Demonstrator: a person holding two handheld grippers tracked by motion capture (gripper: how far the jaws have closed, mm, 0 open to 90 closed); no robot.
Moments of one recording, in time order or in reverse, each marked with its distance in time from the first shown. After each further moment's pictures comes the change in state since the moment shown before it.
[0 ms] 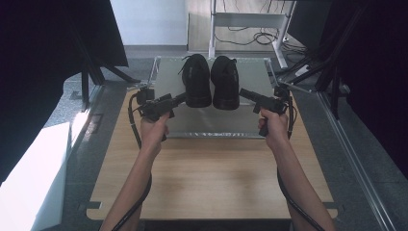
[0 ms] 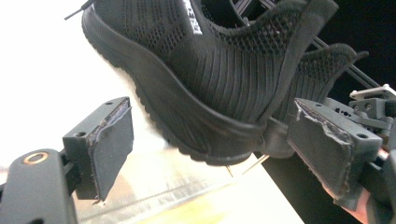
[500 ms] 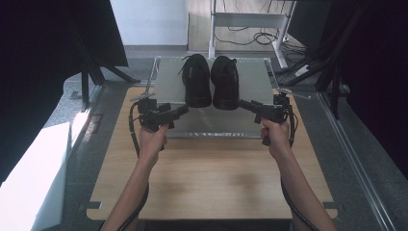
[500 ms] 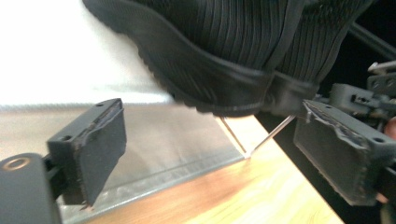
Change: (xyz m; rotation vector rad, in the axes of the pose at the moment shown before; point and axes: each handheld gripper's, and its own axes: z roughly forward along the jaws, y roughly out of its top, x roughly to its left) left arm -0.003 -0.024 -0.005 0.065 0.036 0.080; right arm -0.001 -0.019 -0.011 0.077 0.010 -0.073
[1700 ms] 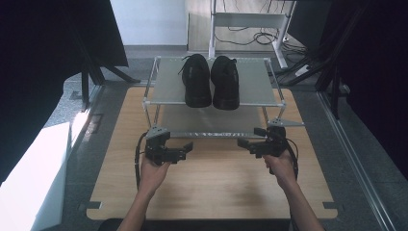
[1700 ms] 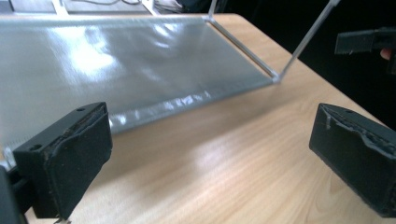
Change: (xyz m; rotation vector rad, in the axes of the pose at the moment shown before) left arm -0.013 -0.089 -0.013 0.139 0.091 0.215; right arm 0.011 -0.077 -0.028 0.173 -0.048 -0.280
